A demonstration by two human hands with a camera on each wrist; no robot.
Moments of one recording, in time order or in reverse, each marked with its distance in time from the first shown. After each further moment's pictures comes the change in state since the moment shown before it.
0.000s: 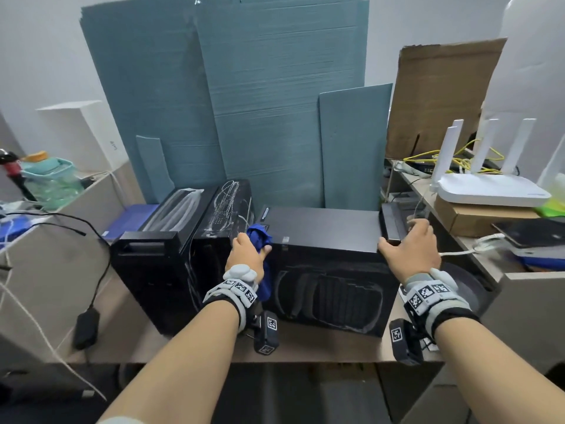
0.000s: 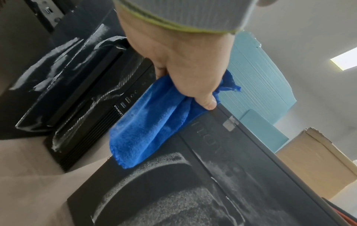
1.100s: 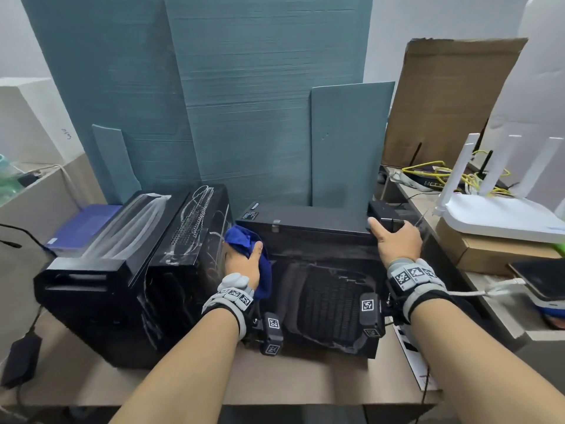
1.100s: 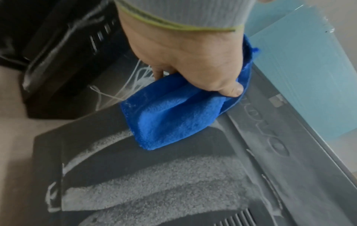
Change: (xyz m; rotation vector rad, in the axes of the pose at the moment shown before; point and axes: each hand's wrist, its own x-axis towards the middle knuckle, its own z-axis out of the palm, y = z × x) left_hand 0.084 0.033 0.085 -0.532 0.079 -0.263; right_hand 0.120 -0.024 0.060 0.251 -0.039 0.201
